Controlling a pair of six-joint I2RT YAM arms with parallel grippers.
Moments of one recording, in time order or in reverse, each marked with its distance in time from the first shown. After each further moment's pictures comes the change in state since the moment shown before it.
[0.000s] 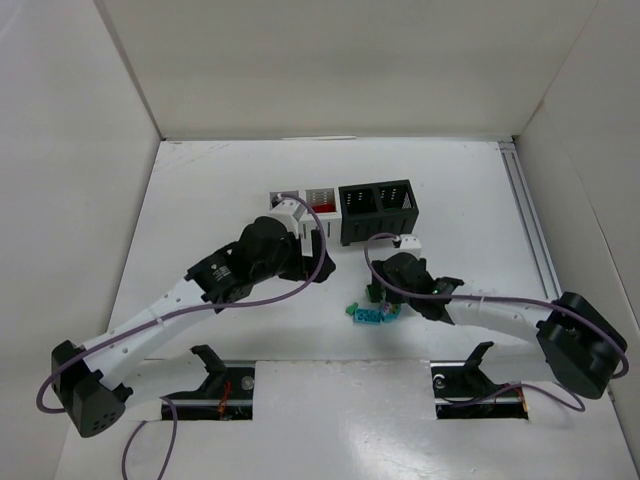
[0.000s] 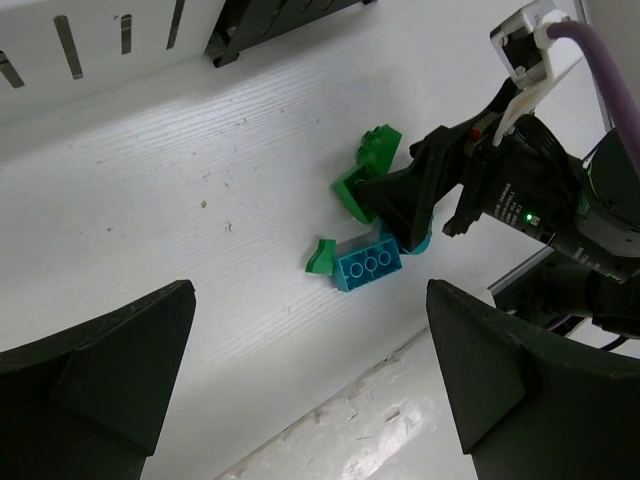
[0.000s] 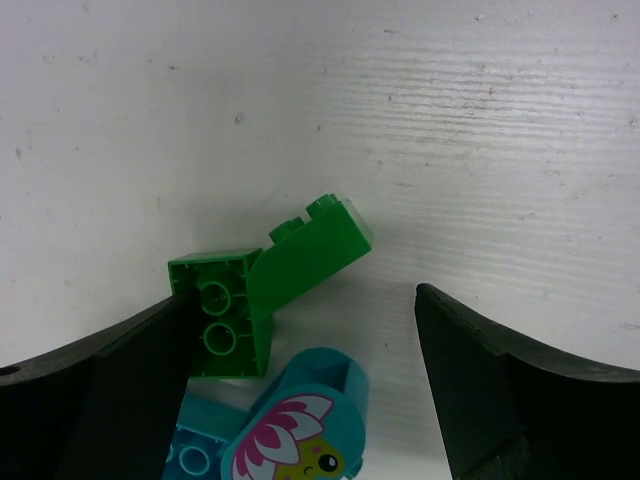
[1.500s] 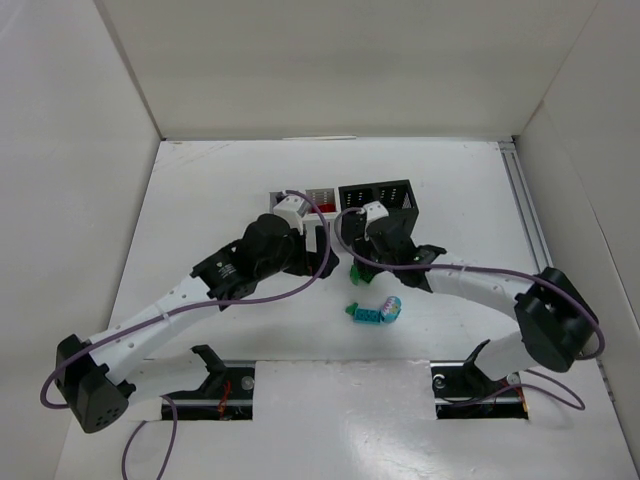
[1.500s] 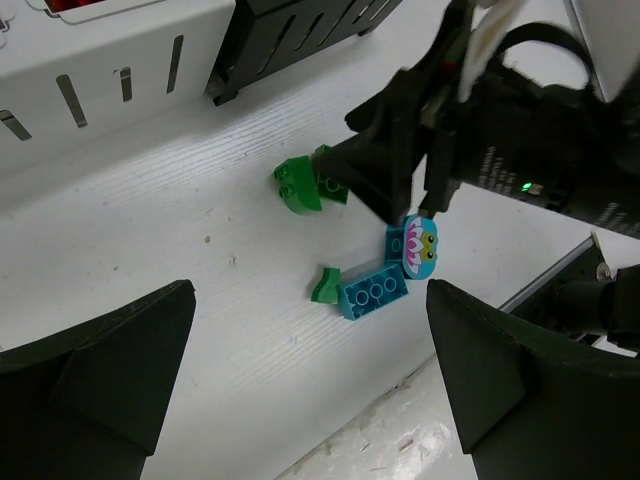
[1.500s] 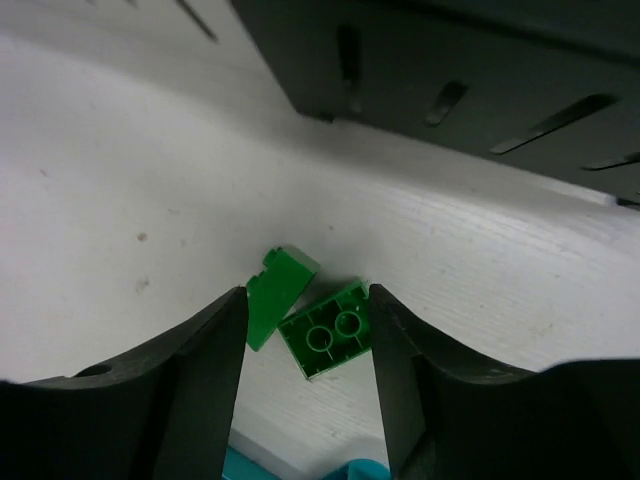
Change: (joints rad) left arm 0.001 0.046 -0.003 0.090 -0.007 0.051; right arm -0.060 0.159 0.302 0.026 -0.166 -0.299
